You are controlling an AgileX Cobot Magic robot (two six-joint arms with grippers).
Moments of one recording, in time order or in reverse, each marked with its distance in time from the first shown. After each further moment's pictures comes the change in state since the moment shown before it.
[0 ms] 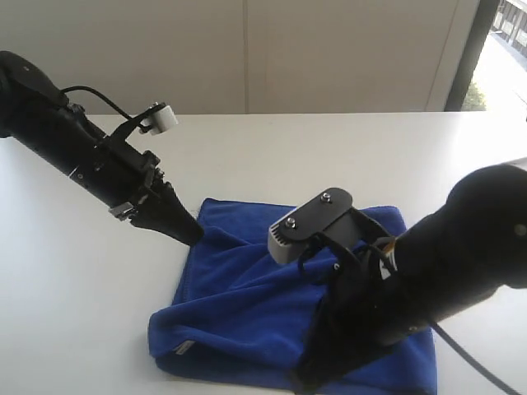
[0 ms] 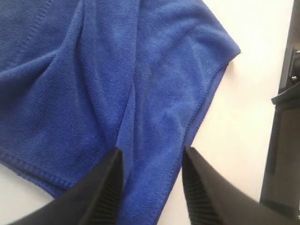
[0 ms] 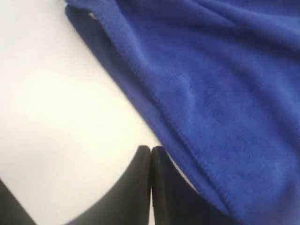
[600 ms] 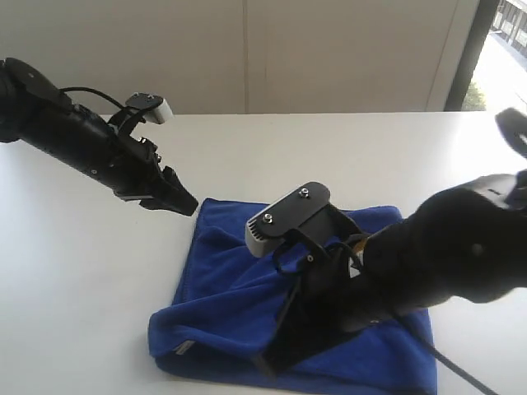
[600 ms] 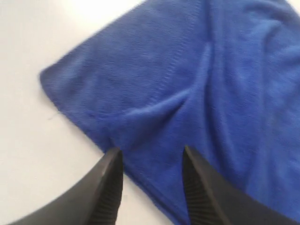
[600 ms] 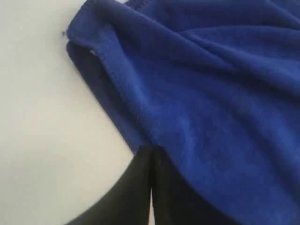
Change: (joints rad) left arm 0.000 0.028 0.000 0.022 -0.372 -0.001; right arm 0.043 0.074 0.000 -0.008 -0.192 0.011
